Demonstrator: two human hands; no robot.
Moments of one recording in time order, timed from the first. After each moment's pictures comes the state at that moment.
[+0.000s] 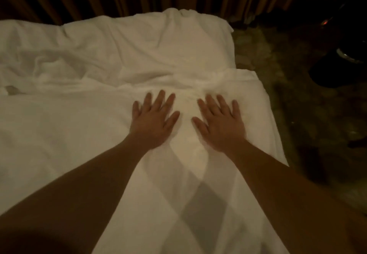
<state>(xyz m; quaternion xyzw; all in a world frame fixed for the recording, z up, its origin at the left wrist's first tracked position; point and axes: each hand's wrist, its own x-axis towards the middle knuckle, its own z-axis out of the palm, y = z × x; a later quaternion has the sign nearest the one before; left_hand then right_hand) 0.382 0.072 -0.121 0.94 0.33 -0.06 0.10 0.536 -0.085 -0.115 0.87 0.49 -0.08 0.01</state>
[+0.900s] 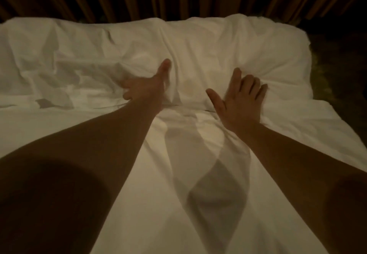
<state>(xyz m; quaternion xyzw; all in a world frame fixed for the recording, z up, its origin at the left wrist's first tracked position) 0.394 0.285 -0.086 0.48 0.75 0.17 0.42 0.534 0.137 -0.132 0.91 0.41 0.04 -0.08</state>
